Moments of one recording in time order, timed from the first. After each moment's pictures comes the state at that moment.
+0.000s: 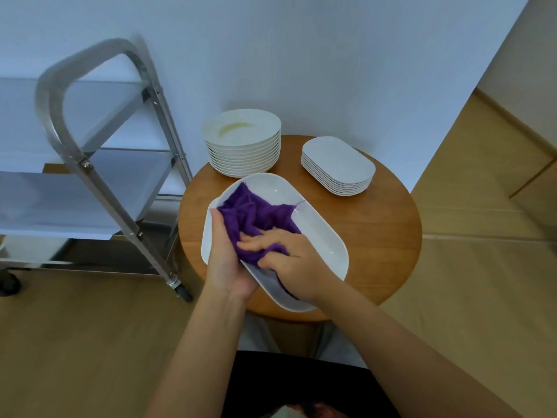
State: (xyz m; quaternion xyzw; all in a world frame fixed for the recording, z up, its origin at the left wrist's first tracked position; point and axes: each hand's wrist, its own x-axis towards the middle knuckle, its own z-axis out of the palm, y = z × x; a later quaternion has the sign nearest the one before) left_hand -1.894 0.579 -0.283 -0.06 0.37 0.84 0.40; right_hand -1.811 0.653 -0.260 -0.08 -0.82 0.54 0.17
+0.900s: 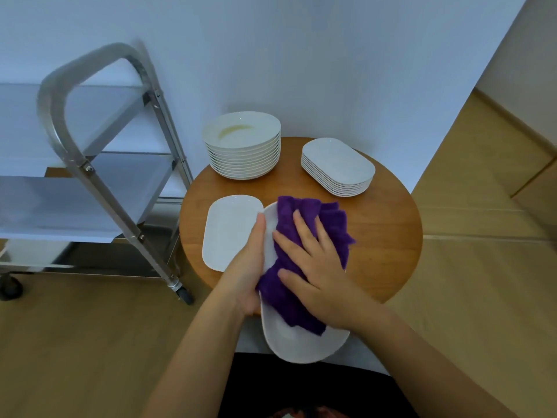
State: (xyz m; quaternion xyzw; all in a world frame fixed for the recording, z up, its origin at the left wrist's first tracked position) left_hand -1.880 0.585 -0.271 -0.04 0.56 0.66 0.51; right_hand -1.776 0.670 -0.276 -0.10 -0.95 0.29 0.08
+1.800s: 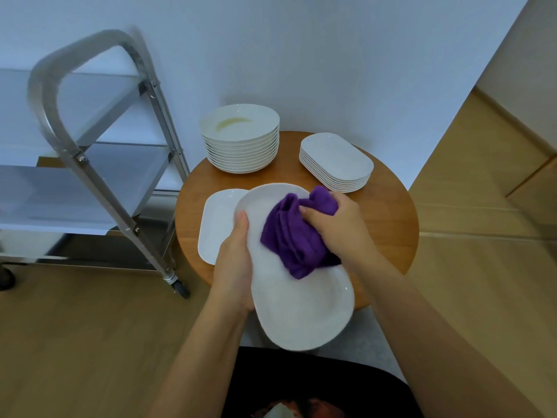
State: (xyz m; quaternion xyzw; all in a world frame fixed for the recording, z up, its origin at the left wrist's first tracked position) left_hand -1.874 0.577 -0.266 -0.03 0.52 0.74 0.42; right_hand -1.807 0.720 -0.257 -0.33 -0.71 0.59 0.21
